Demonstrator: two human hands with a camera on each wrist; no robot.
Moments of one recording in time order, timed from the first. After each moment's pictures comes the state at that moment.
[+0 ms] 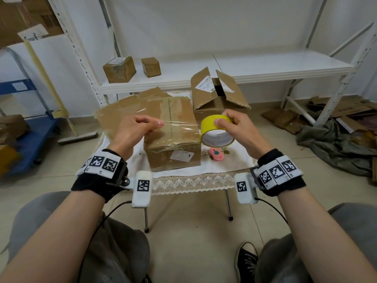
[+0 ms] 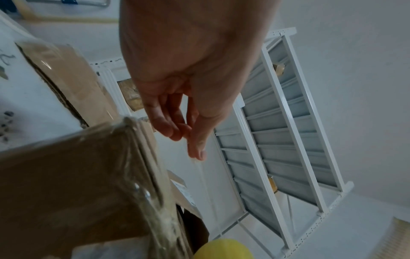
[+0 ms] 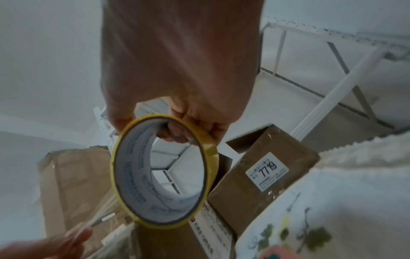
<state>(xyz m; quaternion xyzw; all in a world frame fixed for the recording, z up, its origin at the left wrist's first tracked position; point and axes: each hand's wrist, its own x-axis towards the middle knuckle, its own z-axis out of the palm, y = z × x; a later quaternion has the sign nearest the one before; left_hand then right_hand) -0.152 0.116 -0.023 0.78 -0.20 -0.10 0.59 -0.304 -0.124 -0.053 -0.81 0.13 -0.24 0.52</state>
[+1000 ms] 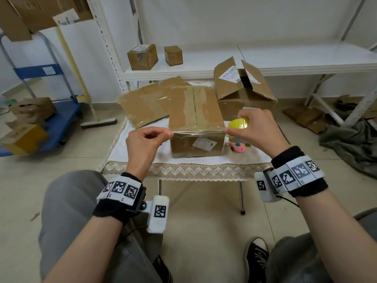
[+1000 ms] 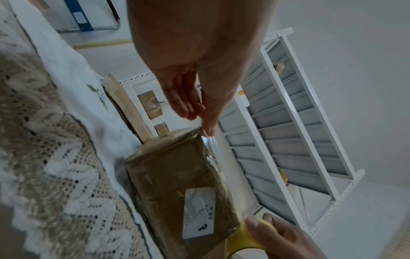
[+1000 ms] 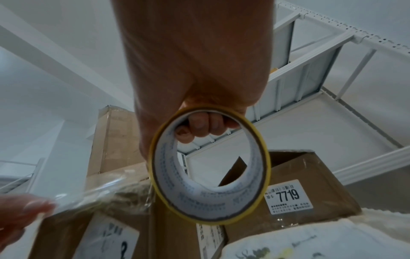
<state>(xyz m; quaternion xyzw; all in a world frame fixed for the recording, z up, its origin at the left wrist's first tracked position) -0.195 0.167 -0.073 0.75 -0.17 0.04 0.64 -0.304 -0.098 -0.054 -0.93 0.13 -0.25 0.25</state>
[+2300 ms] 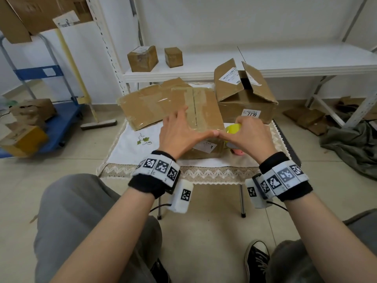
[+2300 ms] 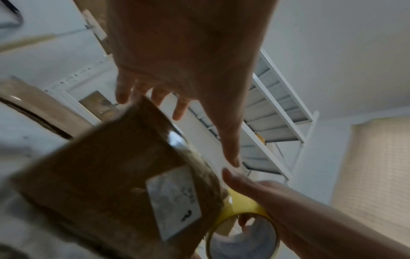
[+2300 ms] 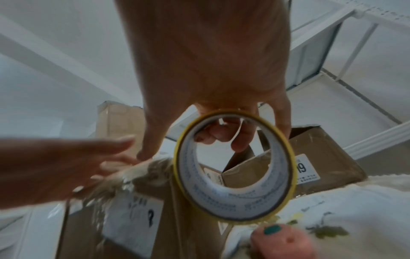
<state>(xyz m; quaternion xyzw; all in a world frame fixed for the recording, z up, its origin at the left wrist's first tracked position) -0.188 0.088 -0.054 0.92 -0.25 0.00 0.30 -0.287 -0.084 -0.064 -0.94 0.24 -0.17 0.19</state>
